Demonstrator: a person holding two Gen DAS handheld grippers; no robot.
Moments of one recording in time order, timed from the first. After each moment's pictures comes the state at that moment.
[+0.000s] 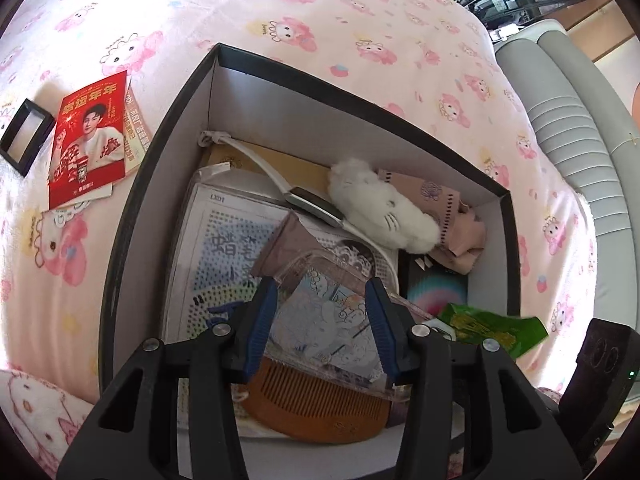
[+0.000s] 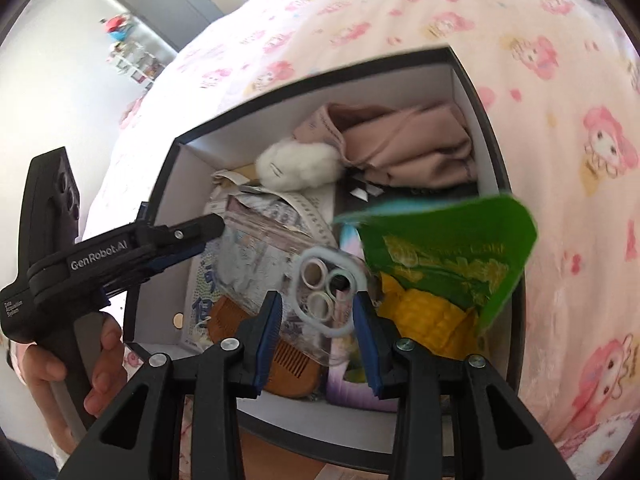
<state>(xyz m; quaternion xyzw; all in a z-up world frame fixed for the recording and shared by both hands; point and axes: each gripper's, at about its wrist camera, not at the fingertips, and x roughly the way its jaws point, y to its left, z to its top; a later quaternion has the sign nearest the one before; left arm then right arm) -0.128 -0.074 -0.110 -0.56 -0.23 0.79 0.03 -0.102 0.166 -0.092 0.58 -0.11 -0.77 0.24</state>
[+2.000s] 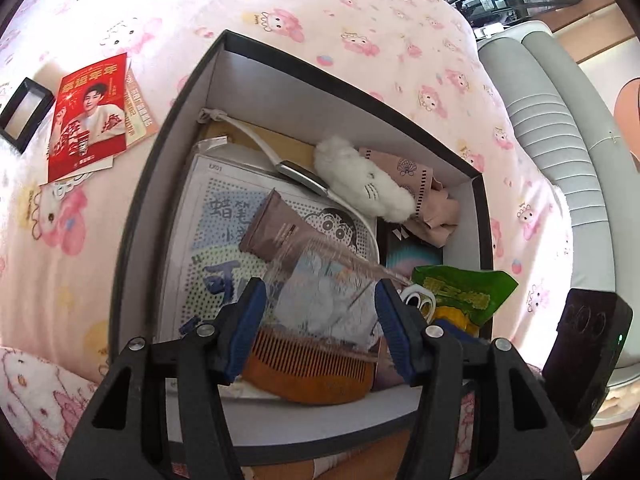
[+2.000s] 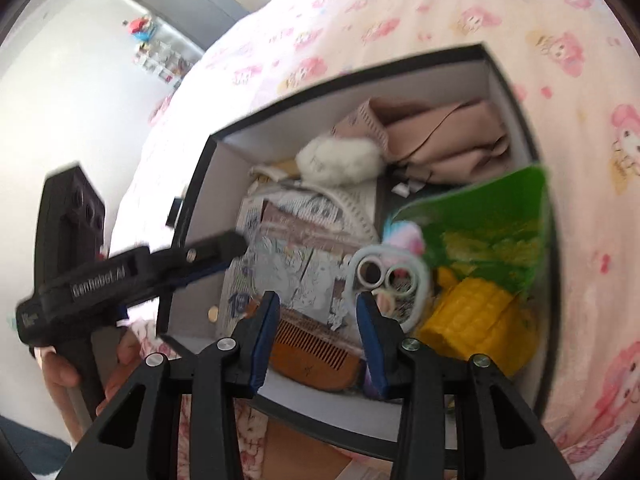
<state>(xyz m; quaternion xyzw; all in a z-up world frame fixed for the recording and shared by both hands) -0.087 -0.092 -0.100 -0.57 -0.26 0.78 0.07 -0.104 0.153 -0.090 0.56 -0.13 -0.77 0.29</state>
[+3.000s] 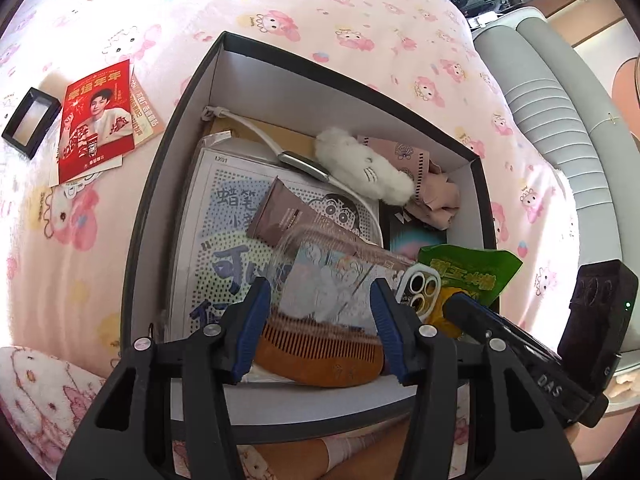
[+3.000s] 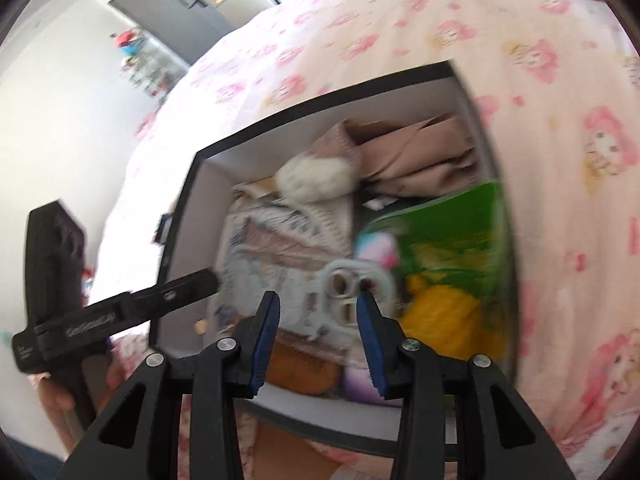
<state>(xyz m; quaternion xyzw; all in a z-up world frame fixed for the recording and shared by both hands) -0.080 -0.093 -0.094 -0.57 -0.24 0.78 0.07 -0.097 0.151 -0.093 0.56 -0.13 -0.78 0.25</state>
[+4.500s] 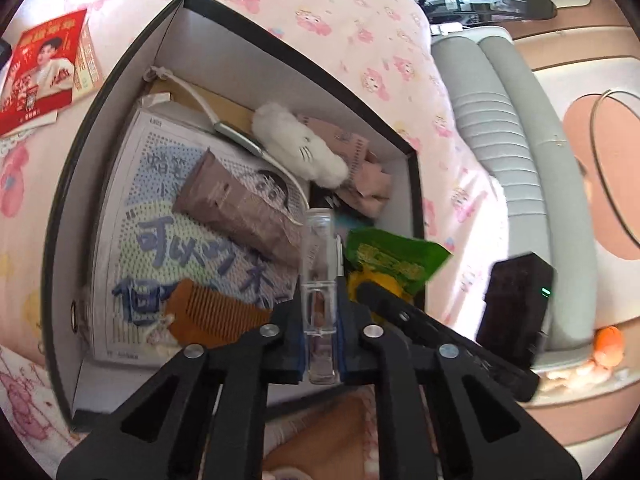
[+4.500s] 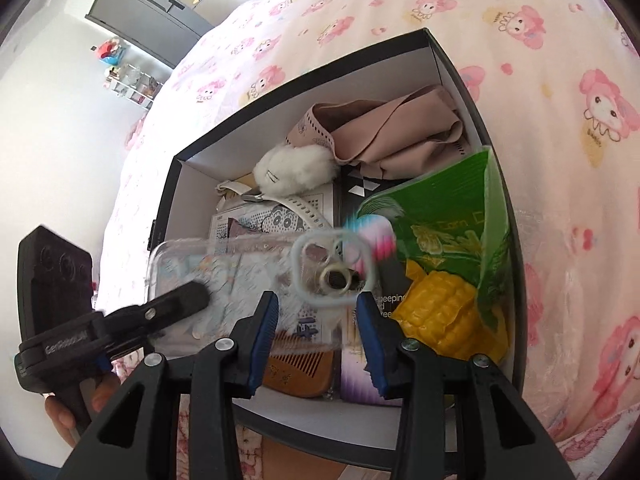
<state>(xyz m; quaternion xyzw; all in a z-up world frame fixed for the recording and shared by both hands) -0.077 -0.095 -0.104 -0.56 -0.35 0.72 0.20 -0.112 0.149 -0.118 0.59 -0.16 -0.75 0.25</state>
